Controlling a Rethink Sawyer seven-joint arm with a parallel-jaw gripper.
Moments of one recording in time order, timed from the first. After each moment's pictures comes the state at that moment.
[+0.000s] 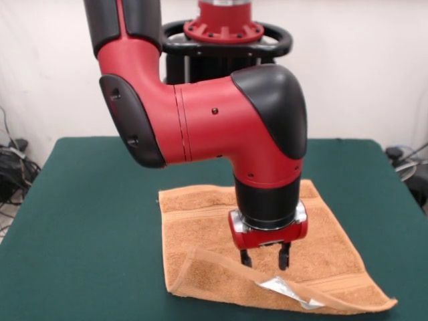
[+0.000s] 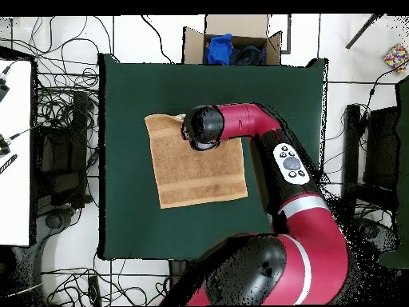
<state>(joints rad) -0.49 -0.36 0.53 1.32 -0.54 0.79 1.70</state>
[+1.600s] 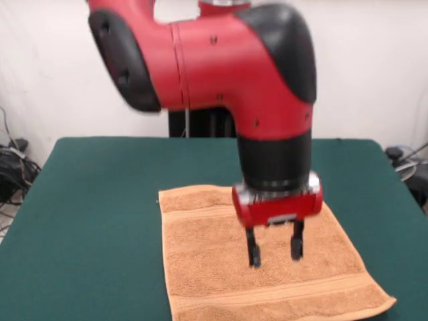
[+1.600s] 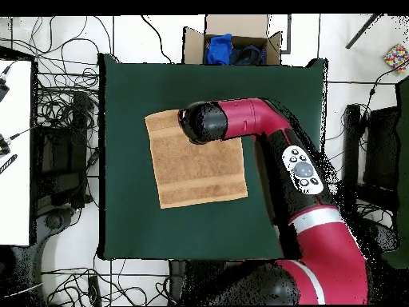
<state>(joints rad) -0.51 -0.52 0.55 1.42 -0.51 0.68 1.70</state>
